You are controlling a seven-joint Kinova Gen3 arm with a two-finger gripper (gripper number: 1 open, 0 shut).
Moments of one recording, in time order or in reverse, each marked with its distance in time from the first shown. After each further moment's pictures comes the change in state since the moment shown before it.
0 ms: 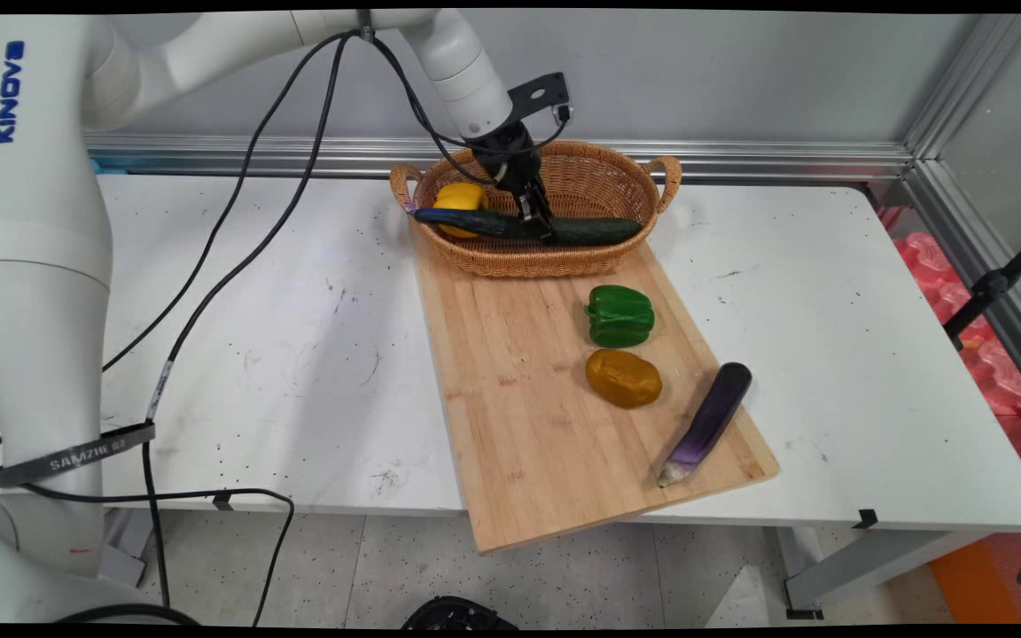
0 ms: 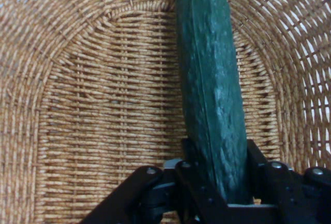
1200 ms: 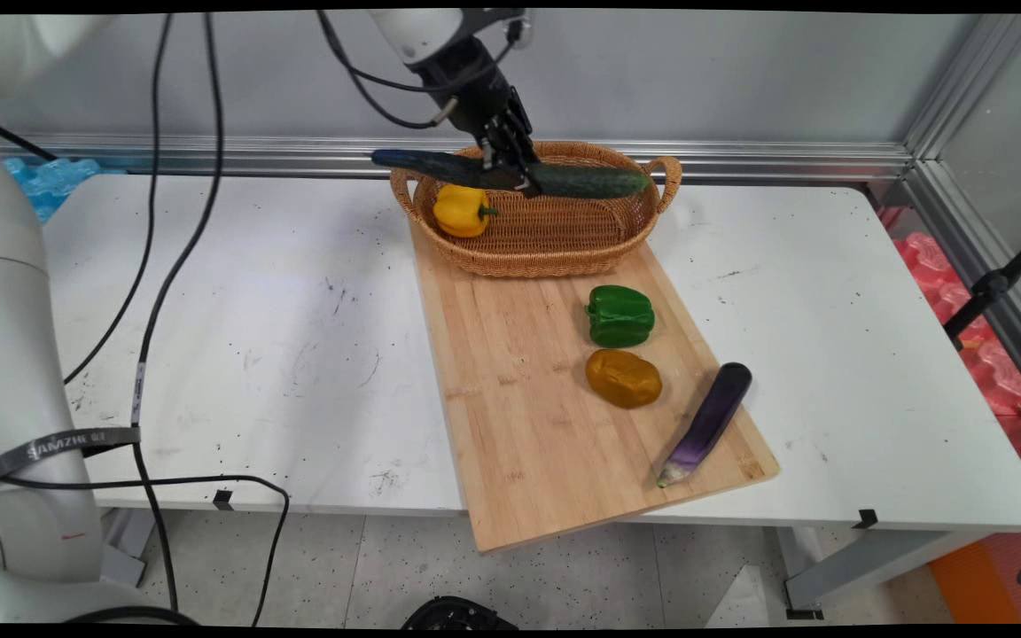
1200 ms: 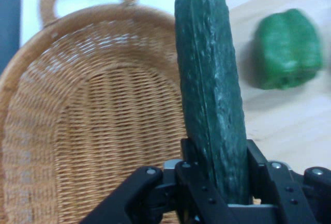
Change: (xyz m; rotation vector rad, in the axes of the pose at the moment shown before) arm 0.000 0.068 -0.135 0.037 0.092 0.217
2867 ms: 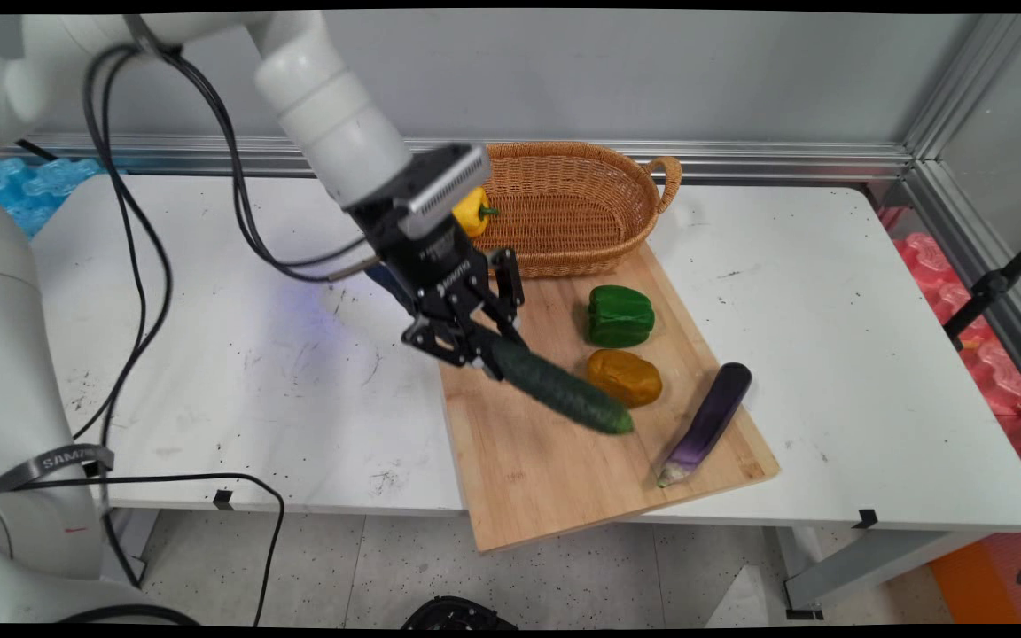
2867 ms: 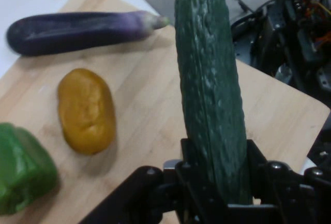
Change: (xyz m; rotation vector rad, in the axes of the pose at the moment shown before) arm -0.021 0.157 0.027 -0.321 0.172 0.482
